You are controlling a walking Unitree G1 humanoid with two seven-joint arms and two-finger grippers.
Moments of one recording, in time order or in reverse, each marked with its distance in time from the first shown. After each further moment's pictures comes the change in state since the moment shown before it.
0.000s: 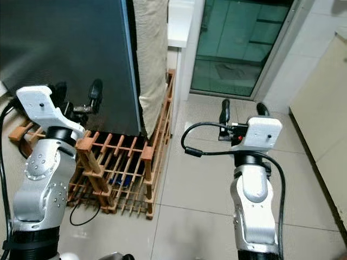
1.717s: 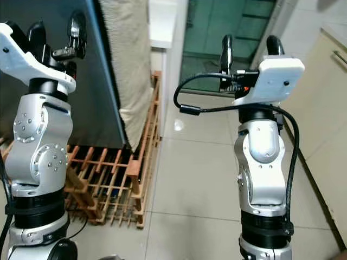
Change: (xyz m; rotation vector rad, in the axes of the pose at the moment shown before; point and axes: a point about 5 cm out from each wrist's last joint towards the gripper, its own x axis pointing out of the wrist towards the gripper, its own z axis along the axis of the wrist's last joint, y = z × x) left arm 0.031 -0.014 0.013 -0.057 -0.006 -0.005; right arm 0.049 0.019 0.020 0.053 -0.057 0.107
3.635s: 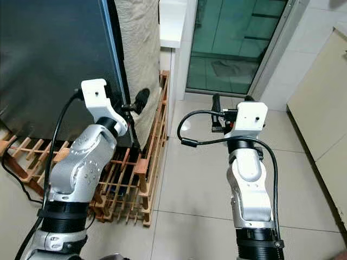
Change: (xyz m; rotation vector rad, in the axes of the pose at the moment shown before) left arm -0.020 -0.036 -0.096 -0.137 0.479 -0.117; right arm -0.042 -0.001 -0.083 0.010 0.370 -0.020
